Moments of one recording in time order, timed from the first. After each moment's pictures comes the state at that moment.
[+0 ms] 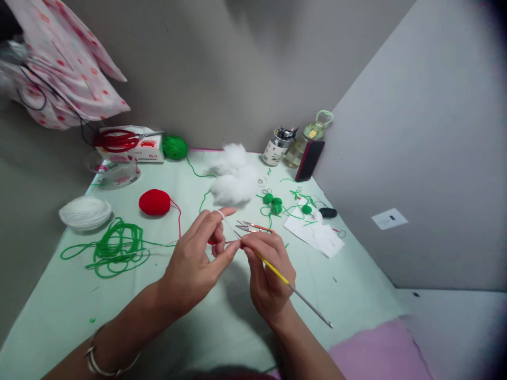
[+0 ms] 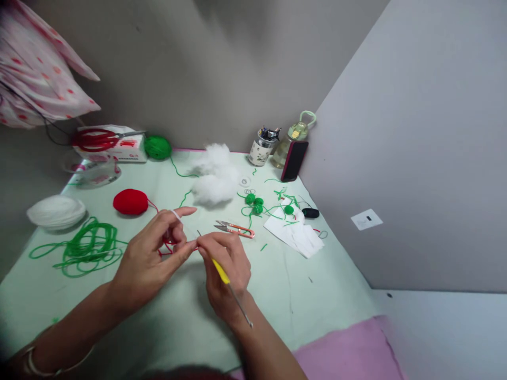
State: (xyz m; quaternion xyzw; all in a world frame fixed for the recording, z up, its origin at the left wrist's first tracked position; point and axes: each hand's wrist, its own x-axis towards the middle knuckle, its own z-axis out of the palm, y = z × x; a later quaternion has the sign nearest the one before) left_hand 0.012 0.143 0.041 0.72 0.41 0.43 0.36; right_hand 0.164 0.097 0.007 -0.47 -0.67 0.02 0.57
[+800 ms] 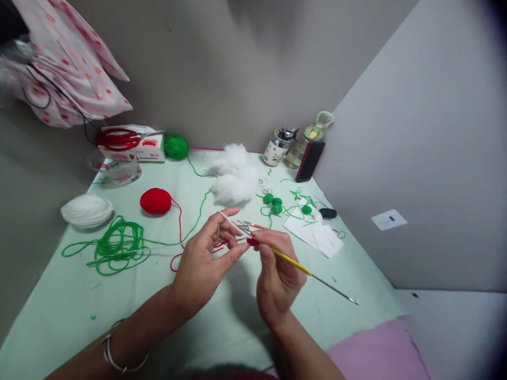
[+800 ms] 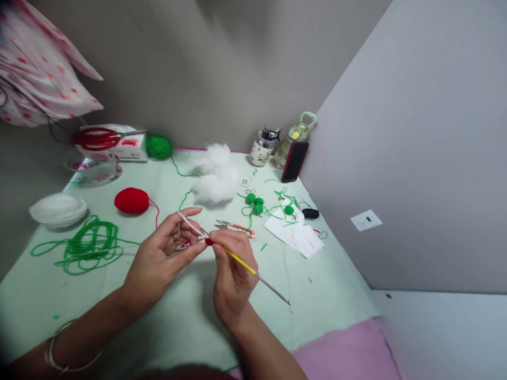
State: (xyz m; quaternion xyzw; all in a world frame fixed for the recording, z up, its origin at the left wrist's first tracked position) left_hand 0.026 0.135 0.033 0.55 0.41 0.45 0.57; right_hand 0.157 0.096 0.011 -0.49 -0.55 0.11 0.67
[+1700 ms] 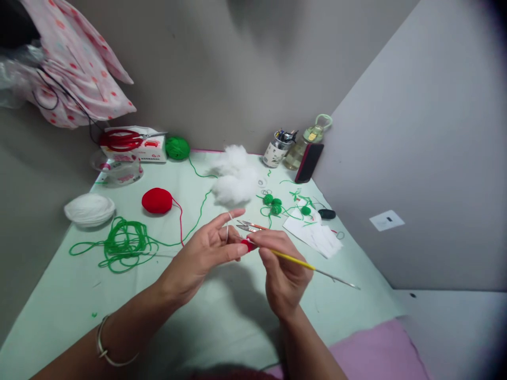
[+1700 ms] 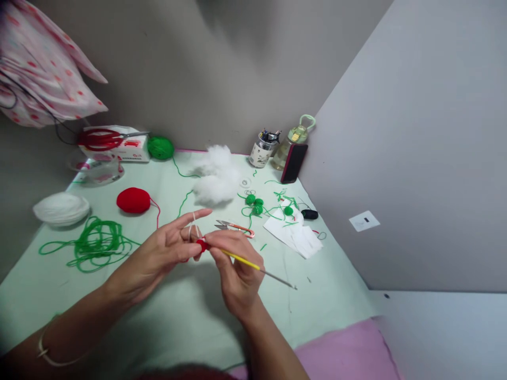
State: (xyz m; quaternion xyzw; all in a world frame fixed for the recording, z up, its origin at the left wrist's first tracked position) left_hand 0.014 0.144 0.049 0.40 0.31 0.35 0.79; right_hand 0.175 0.095 0.023 -0.42 -0.61 0.17 0.65
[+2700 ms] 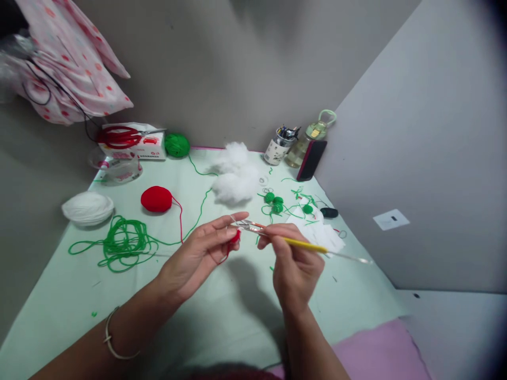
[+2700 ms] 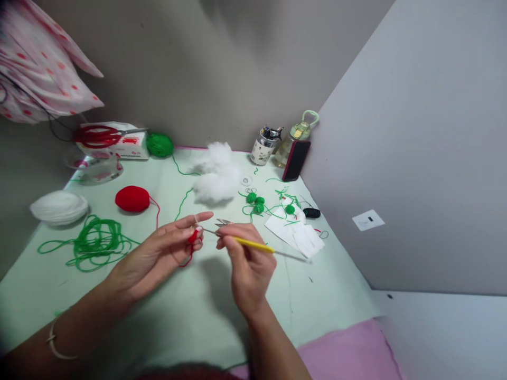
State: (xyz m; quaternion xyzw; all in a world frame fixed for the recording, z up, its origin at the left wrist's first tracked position) left_hand 0.016 0.146 0.035 0.27 0.29 0.36 0.84; right_hand 0.179 0.103 0.021 -0.44 -0.57 0.17 0.67
